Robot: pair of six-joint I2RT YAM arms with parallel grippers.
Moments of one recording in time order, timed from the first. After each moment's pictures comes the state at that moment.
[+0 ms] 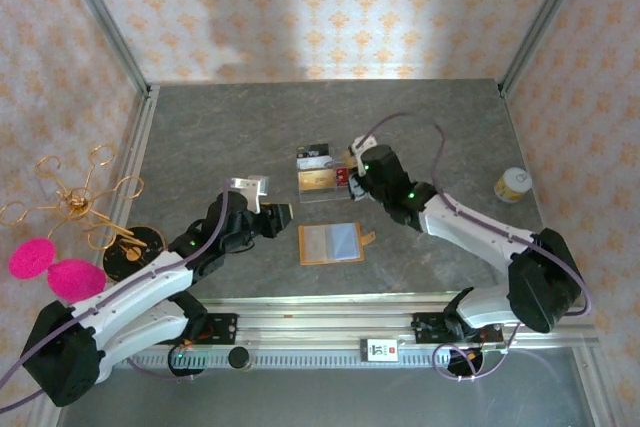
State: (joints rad) left arm -0.59 0.90 0.44 -0.03 0.08 -0.60; right arm 0.66 1.36 0.91 -0.16 0.23 0.15
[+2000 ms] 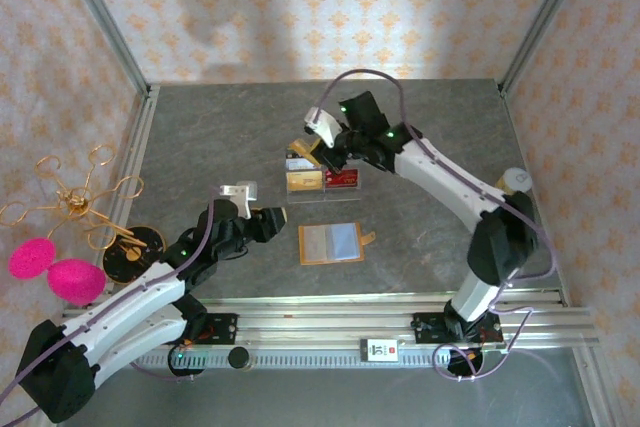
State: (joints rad) left arm -0.56 0.80 0.39 -0.05 0.07 -0.67; right arm 0.63 1.71 1.54 -0.59 -0.38 -0.40
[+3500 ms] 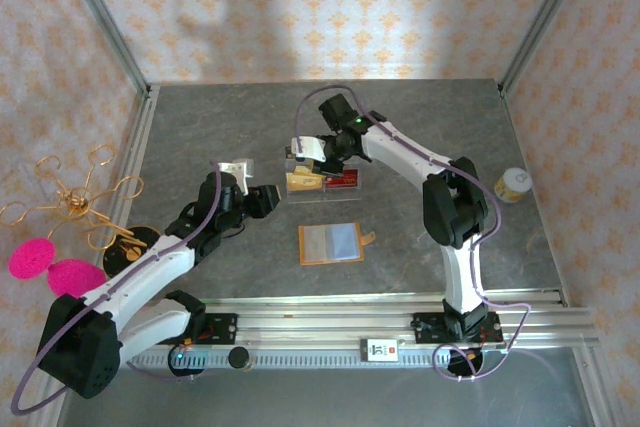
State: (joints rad) left arm -0.39 1.01 0.53 -0.06 0.13 -0.56; right arm 0.60 2.05 1.74 -0.81 -0.37 -0.96
